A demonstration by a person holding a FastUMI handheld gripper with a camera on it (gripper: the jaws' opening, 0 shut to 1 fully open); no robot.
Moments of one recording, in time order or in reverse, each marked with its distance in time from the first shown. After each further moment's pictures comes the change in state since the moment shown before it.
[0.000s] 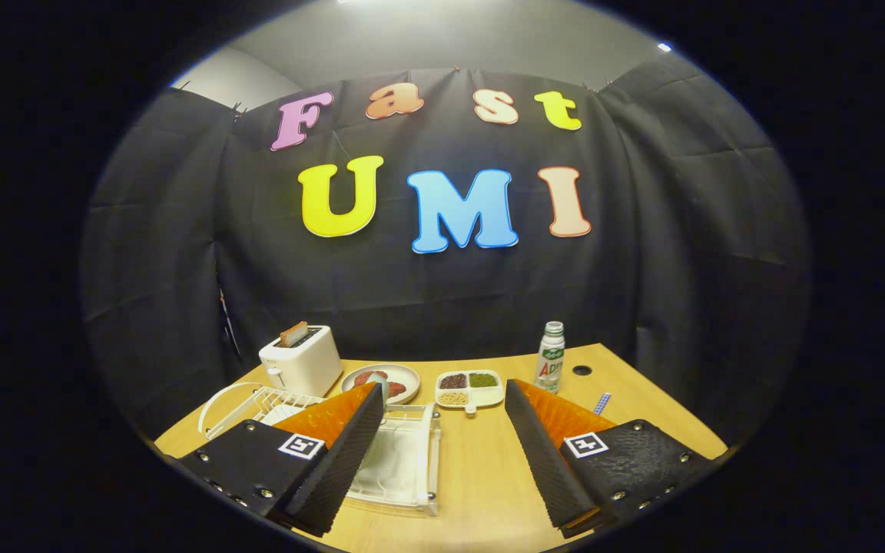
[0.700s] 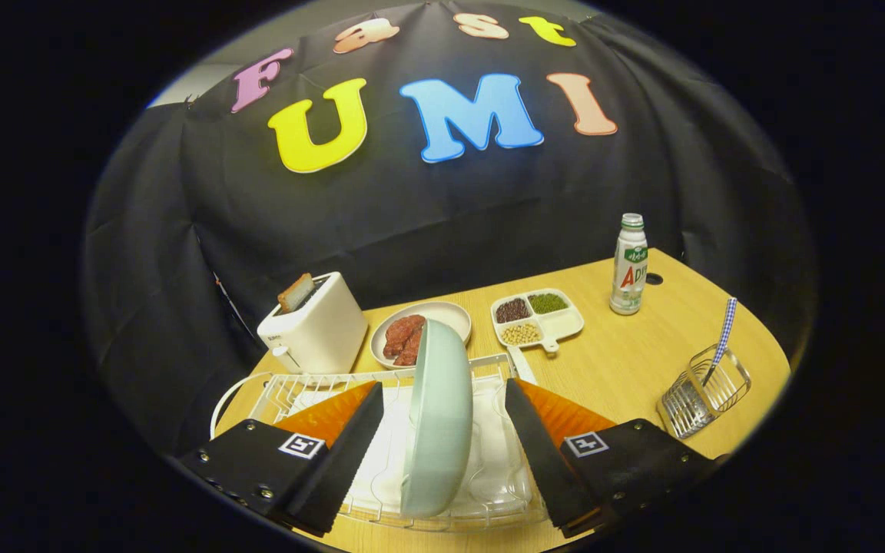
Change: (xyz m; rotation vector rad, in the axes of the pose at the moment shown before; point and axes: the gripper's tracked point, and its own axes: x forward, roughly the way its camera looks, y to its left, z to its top) arm 0.114 0.069 -0.092 0.167 0.300 0.017
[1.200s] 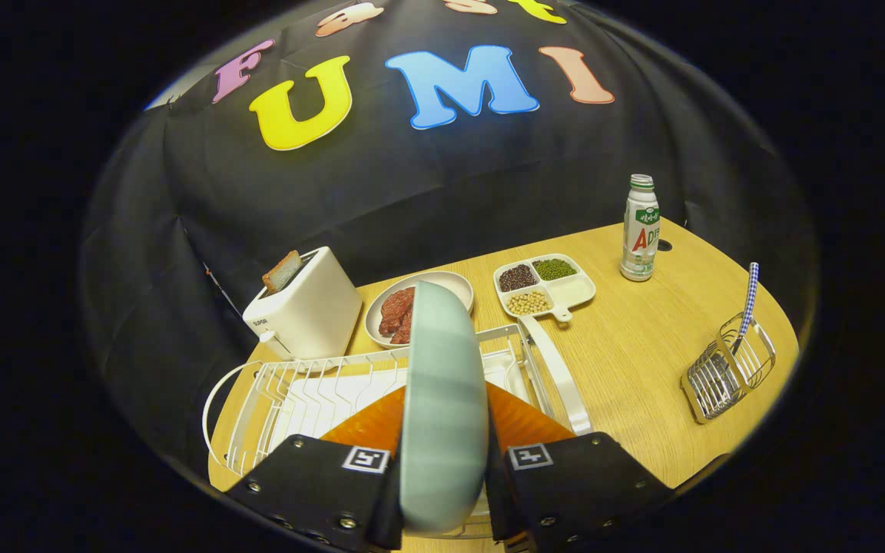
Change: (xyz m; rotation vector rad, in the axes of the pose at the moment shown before) arm 0.022 -0.003 -0.022 0.023 0.087 -0.051
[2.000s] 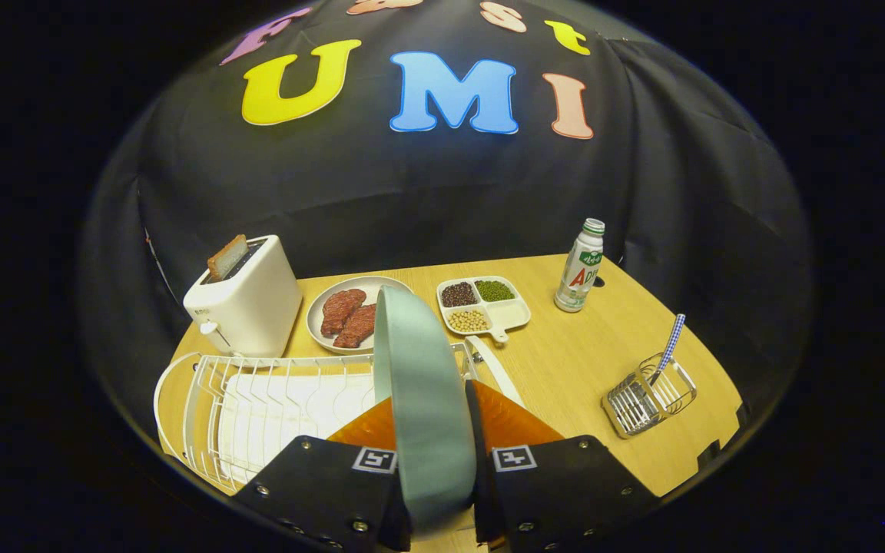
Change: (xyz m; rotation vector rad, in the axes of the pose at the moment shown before) arm -0.030 -0.007 0.038 -0.168 -0.059 -0.297
